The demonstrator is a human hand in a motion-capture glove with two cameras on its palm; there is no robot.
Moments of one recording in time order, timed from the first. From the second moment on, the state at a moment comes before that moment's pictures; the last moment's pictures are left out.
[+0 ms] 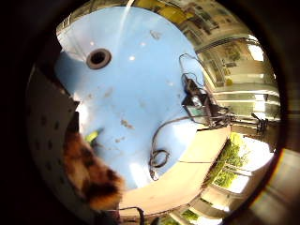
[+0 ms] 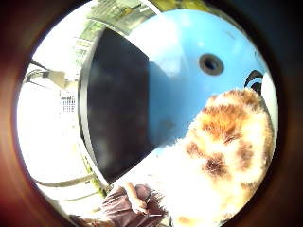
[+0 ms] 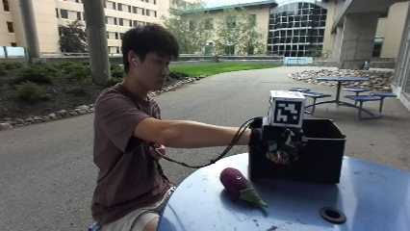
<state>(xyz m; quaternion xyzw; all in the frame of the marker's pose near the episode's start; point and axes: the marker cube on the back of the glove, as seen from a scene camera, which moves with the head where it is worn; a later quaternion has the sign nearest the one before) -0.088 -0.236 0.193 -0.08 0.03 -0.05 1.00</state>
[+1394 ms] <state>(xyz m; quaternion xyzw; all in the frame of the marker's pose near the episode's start) -0.302 -0.242 0.093 -0.10 0.09 -0.20 0.97</state>
